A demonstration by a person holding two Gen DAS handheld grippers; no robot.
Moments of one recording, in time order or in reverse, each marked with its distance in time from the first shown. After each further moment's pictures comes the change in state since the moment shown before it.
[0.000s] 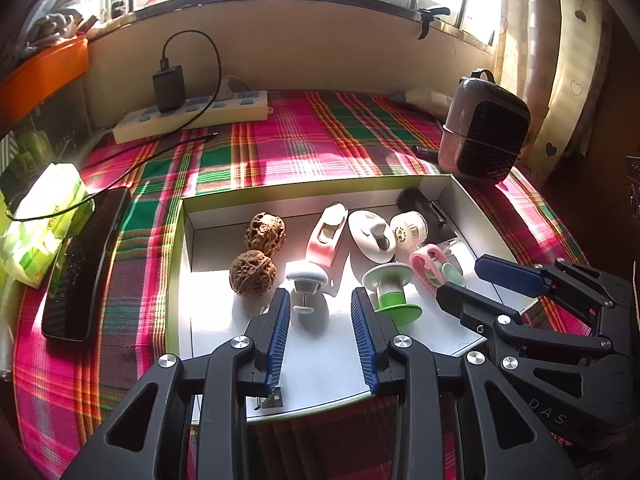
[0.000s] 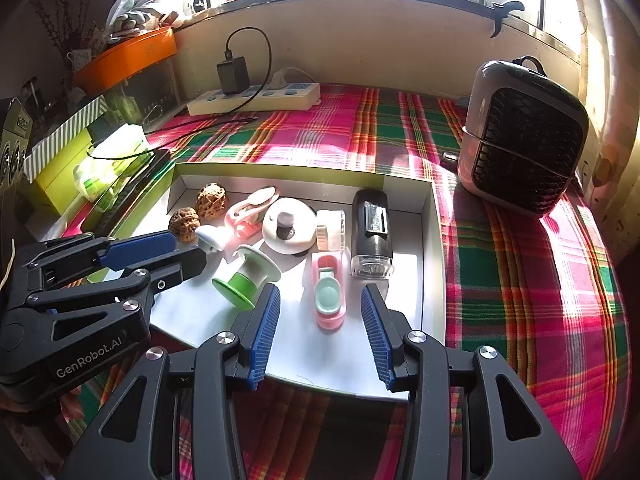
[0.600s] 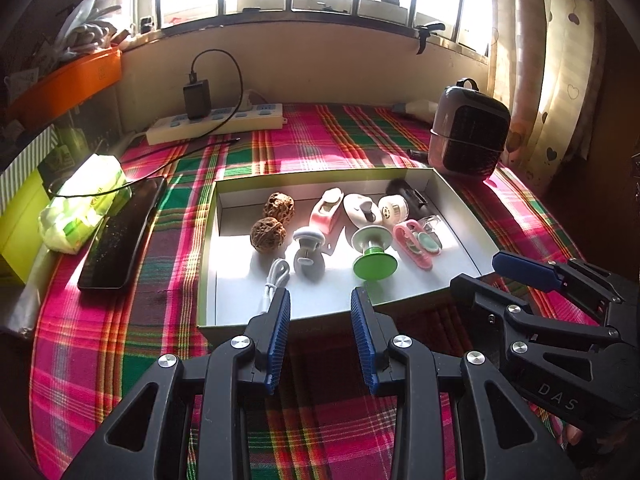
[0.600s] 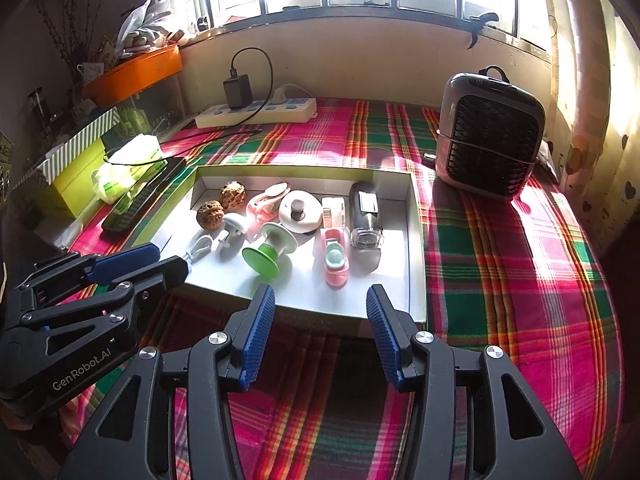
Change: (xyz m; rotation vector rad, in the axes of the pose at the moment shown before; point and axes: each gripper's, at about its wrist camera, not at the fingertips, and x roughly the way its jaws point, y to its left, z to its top) left arm -0.048 -0.014 -0.039 -0.006 -0.056 0.073; right arm -0.042 0.010 -0.029 0.033 -0.044 -0.023
